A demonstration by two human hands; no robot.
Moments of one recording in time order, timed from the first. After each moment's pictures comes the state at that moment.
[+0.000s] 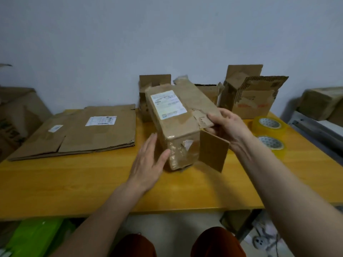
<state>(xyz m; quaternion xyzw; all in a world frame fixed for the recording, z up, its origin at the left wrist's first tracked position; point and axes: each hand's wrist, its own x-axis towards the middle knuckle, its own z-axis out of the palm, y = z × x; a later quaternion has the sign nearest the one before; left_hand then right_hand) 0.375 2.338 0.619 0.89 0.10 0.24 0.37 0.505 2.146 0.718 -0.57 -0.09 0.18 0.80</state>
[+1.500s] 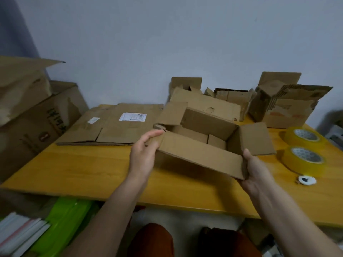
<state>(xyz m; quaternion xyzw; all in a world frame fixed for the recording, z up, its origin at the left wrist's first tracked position) 0.313 2.382 0.662 0.65 0.16 0.36 0.65 0.444 2.173 0.658 -0.55 0.17 0.19 0.80</state>
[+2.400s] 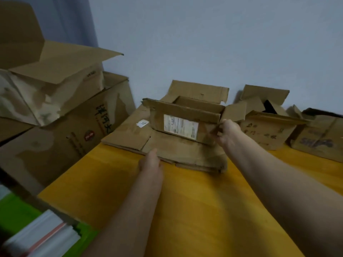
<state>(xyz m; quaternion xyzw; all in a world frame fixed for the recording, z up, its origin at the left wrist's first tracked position) 0.369 2.609 0.605 0.24 0.51 0.34 0.76 0.532 2.521 0.695 -0.55 0.09 0.30 0.78</state>
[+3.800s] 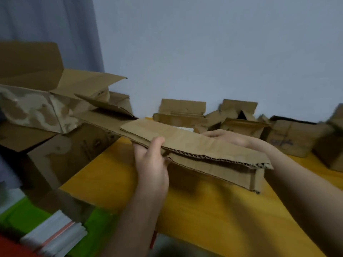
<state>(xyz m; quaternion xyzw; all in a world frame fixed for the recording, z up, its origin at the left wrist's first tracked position) 0.267 2.465 0.725 0.29 0.21 0.50 0.78 0.470 2.390 0.764 -0.73 -0.53 0.34 0.27</state>
